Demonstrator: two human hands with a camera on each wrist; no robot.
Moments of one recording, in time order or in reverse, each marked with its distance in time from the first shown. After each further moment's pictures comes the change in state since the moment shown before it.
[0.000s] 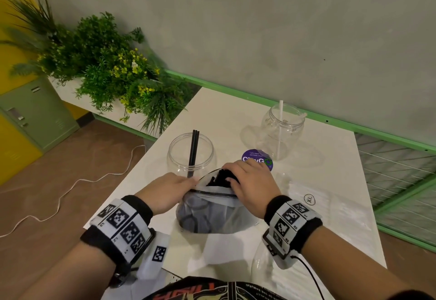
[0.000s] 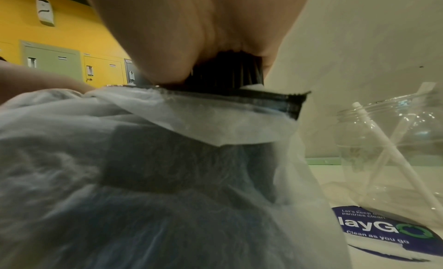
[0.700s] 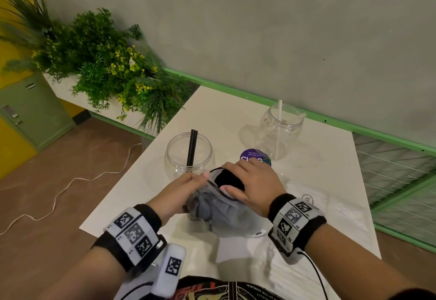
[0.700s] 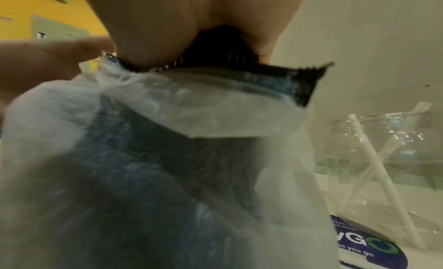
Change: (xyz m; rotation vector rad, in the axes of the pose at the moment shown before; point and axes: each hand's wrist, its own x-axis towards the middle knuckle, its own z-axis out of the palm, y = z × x) left_hand 0.016 -0.007 0.034 -0.683 -0.039 -0.031; right_hand 0.001 0.016 -0.006 -0.048 -0.012 -0.108
